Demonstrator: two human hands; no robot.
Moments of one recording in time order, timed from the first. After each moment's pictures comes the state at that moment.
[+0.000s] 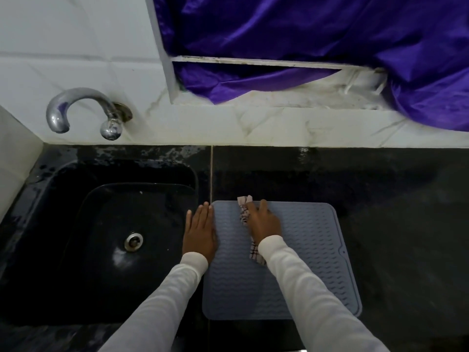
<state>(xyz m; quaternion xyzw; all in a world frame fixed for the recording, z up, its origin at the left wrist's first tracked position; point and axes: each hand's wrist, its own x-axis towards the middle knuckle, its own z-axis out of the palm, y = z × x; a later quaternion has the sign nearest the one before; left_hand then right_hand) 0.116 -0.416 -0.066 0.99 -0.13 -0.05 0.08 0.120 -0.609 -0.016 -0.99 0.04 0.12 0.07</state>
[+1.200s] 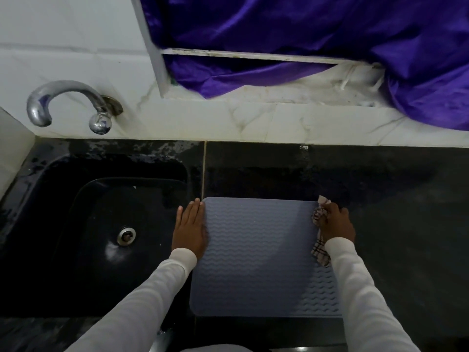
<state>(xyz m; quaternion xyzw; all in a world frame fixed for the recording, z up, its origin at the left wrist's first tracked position) 0.115 -0.418 -0.060 0.99 -0.11 -0.03 0.10 0.084 -0.800 0.004 -0.94 0.31 0.05 0.17</state>
